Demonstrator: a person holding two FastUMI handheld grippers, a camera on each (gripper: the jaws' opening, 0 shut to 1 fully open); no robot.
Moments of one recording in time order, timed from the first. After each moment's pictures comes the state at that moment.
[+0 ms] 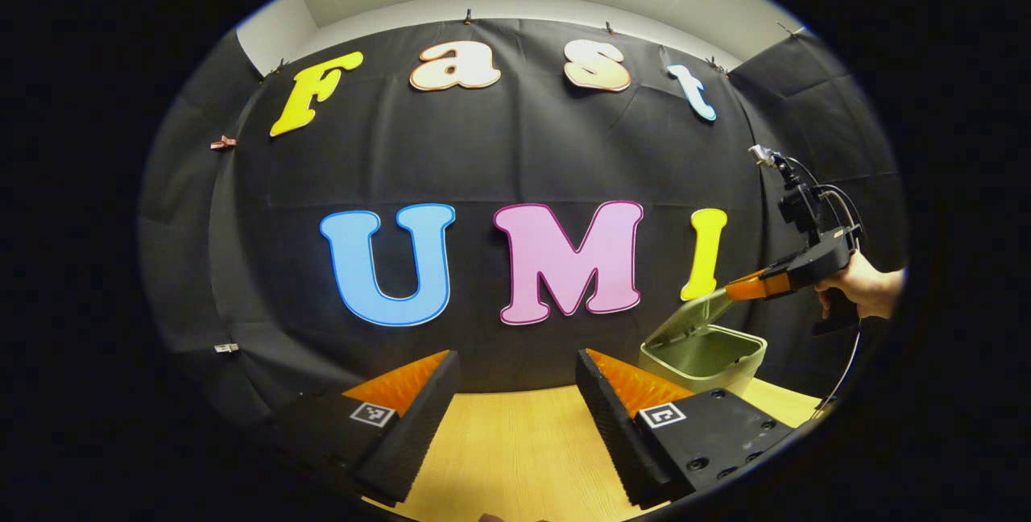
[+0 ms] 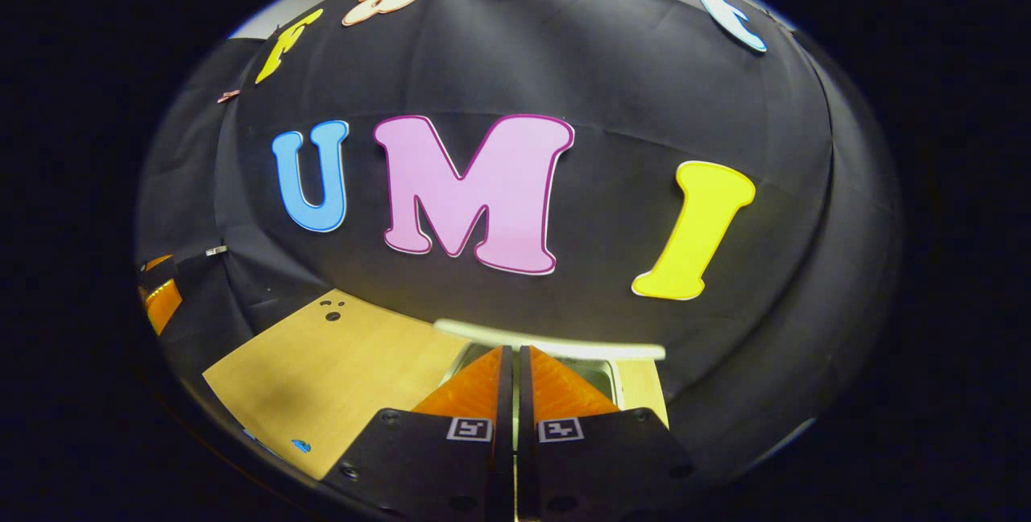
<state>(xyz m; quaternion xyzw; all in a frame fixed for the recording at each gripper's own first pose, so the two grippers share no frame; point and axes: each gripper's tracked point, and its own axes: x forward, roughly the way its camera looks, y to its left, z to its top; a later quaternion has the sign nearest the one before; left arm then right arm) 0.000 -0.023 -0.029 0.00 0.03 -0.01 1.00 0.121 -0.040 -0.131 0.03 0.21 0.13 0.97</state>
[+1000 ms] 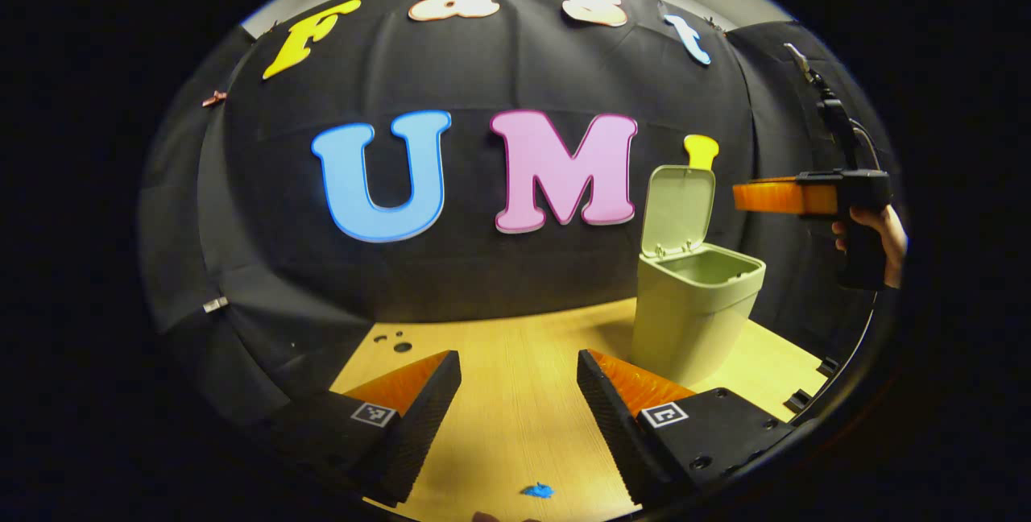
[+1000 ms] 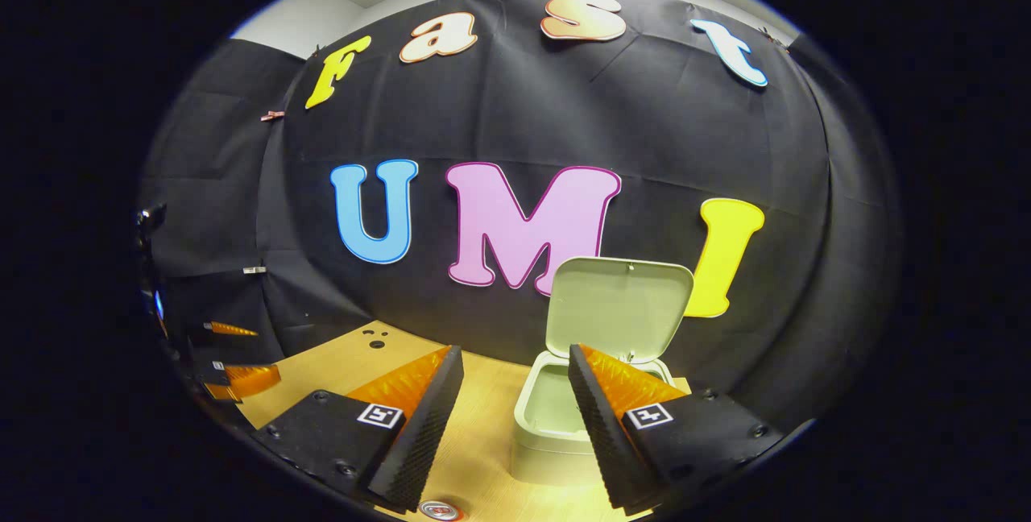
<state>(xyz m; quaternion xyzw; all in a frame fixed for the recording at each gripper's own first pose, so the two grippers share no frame) -0.038 -0.010 -0.169 -0.01 0.18 -0.03 0.98 0.037 0.025 -0.094 0.06 0.12 0.16 0.98</state>
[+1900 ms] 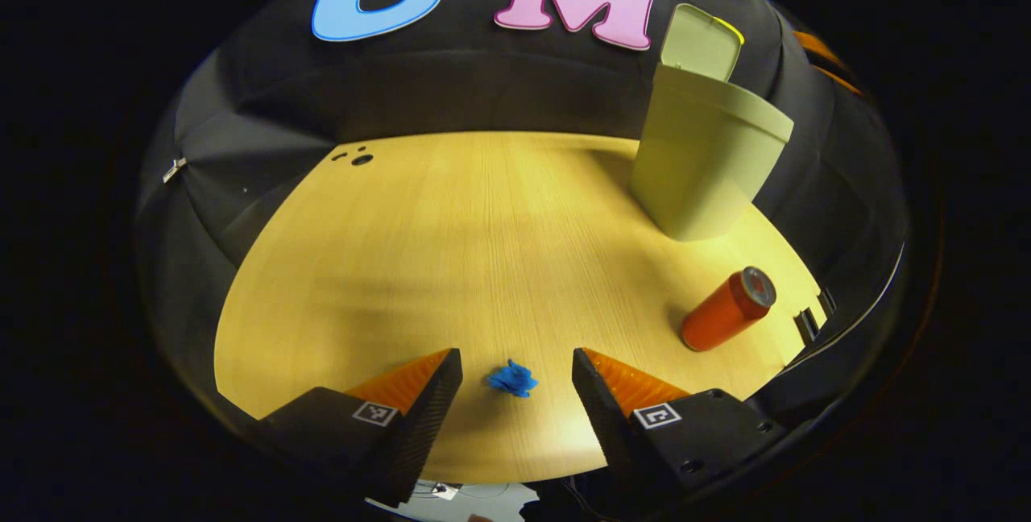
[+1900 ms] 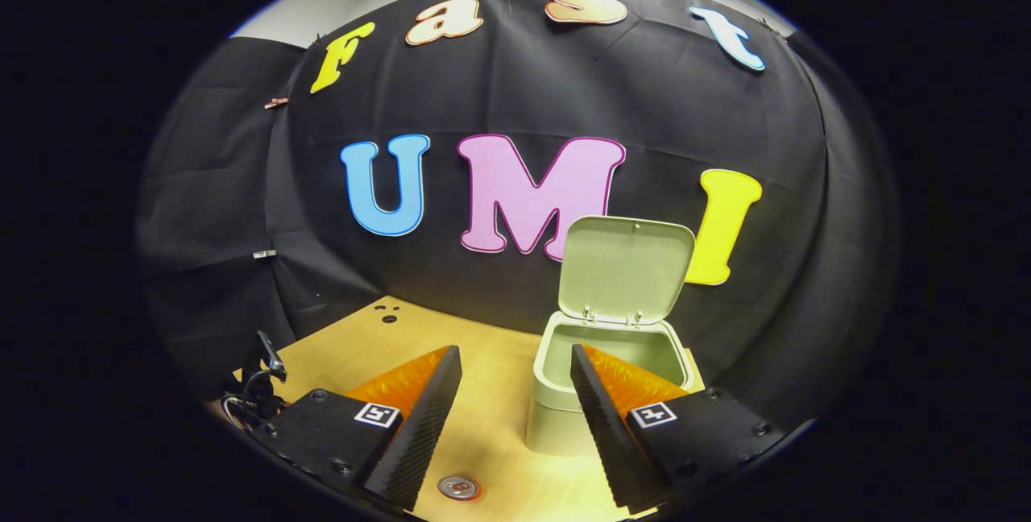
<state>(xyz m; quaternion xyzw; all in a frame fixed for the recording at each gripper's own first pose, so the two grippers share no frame) -0.108 -0.035 -0.393 -0.06 0.43 -0.07 0.90 -0.007 0.029 -0.116 0.06 0.17 0.16 0.97</state>
